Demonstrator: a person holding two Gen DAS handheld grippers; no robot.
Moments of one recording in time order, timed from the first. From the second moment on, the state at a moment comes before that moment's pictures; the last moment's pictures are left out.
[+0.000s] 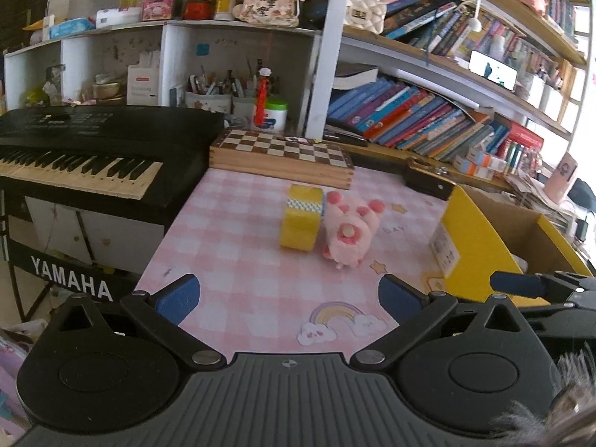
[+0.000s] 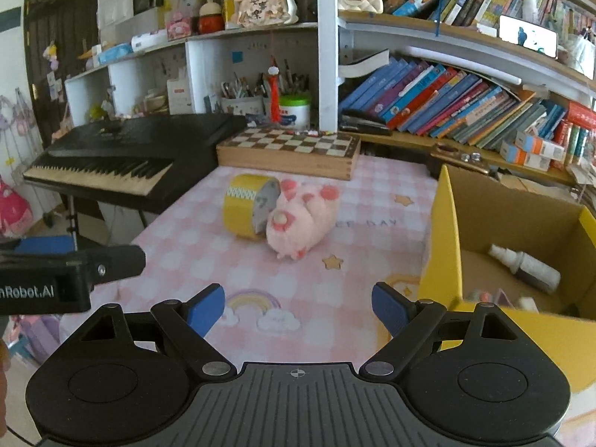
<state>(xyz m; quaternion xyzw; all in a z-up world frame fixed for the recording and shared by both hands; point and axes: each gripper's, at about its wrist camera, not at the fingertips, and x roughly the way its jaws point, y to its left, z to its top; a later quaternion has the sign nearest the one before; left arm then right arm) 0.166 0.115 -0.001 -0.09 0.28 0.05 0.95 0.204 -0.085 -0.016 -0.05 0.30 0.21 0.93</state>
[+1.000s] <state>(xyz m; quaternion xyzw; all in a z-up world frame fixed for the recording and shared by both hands) 0.285 0.134 -0.011 -0.11 0.30 0.03 0.95 0.317 -0.081 -0.016 0.00 0.31 0.19 0.93</state>
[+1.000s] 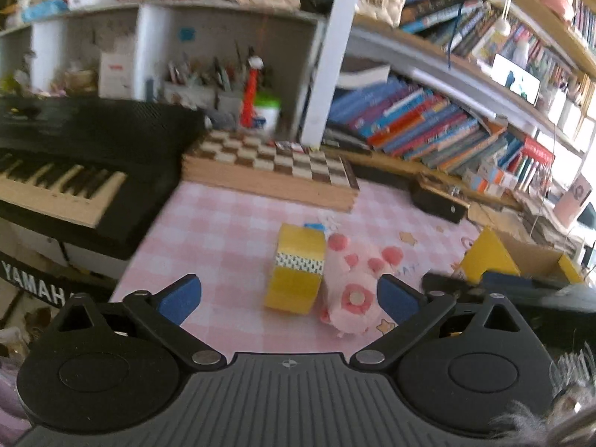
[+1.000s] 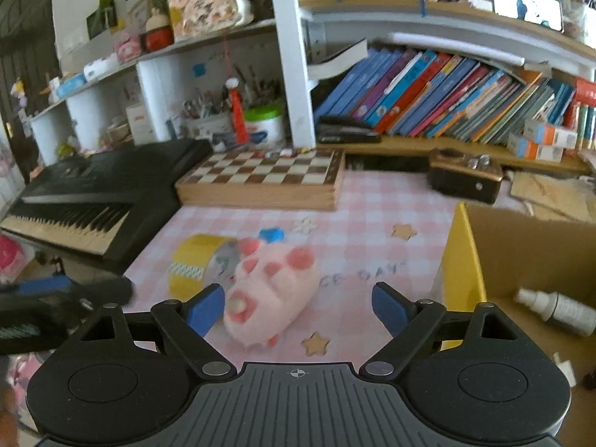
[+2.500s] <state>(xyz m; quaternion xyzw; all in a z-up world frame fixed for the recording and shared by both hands) 0.243 0.151 -0.020 -0.28 0.31 0.05 0.91 0.402 -0.026 -0.085 0.00 0.45 0.25 0.86</state>
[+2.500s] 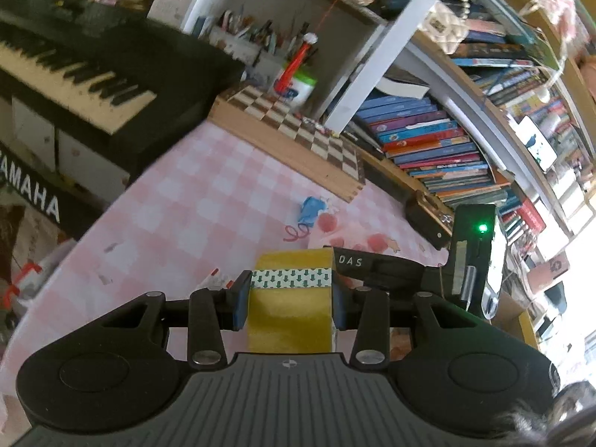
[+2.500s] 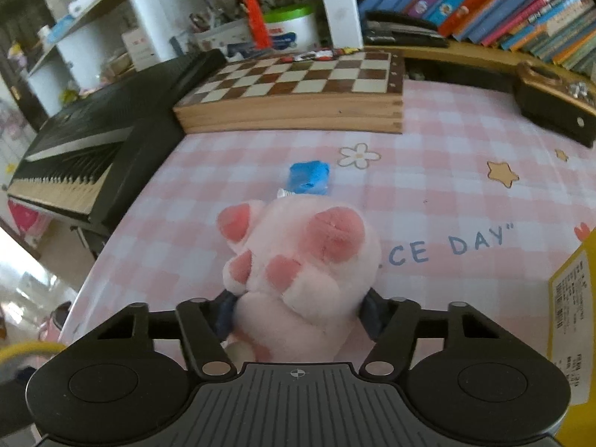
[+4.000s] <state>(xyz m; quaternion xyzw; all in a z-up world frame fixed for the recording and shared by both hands) 0.055 0.131 0.015 -0.30 0.28 -0.06 0.91 0.142 -0.135 0.001 0.04 0.43 0.29 0.85</state>
